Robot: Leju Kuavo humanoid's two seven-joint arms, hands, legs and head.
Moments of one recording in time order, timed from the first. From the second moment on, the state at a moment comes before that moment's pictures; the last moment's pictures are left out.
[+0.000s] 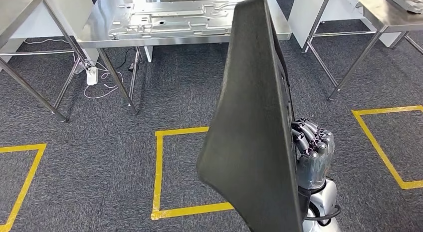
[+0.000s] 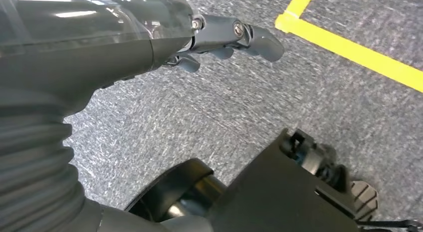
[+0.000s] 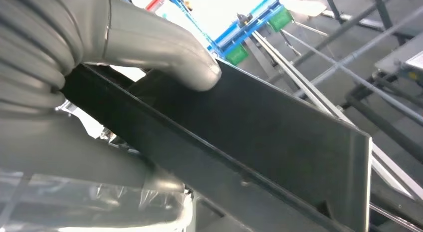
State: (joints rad) left arm -0.10 -0.13 0.33 -0.20 -1.02 0.11 -0.36; right arm -0.05 -0.09 0.32 -1.92 0.78 -0.69 -0.49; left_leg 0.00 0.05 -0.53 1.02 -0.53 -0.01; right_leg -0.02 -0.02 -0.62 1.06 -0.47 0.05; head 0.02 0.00
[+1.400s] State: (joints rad) left arm -0.11 -0.12 0.32 -0.20 -1.02 0.11 -0.37; right arm -0.06 -0.08 0.32 -1.91 0.78 -0.69 -0.49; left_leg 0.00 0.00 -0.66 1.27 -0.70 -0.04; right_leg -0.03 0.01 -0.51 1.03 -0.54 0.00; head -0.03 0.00
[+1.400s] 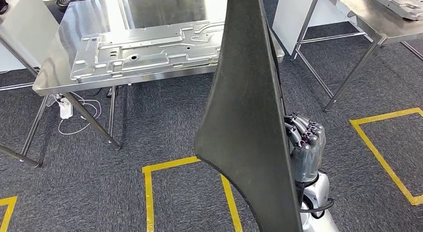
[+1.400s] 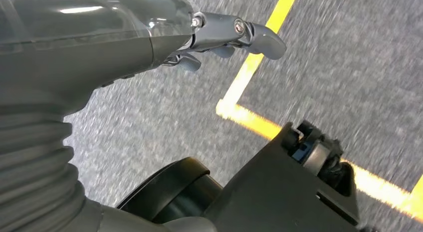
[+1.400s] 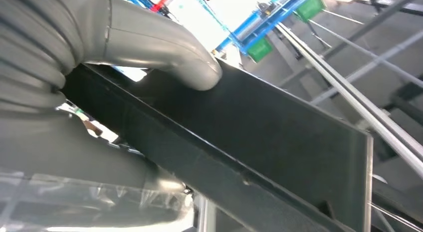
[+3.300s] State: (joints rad) left arm -0.09 -0.12 0.32 -0.20 -1.02 0.11 -0.38; right arm -0.06 -0.07 0.31 -1.92 0.82 -0.69 -0.48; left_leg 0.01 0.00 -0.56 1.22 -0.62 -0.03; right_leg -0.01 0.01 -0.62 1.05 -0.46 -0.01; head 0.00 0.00
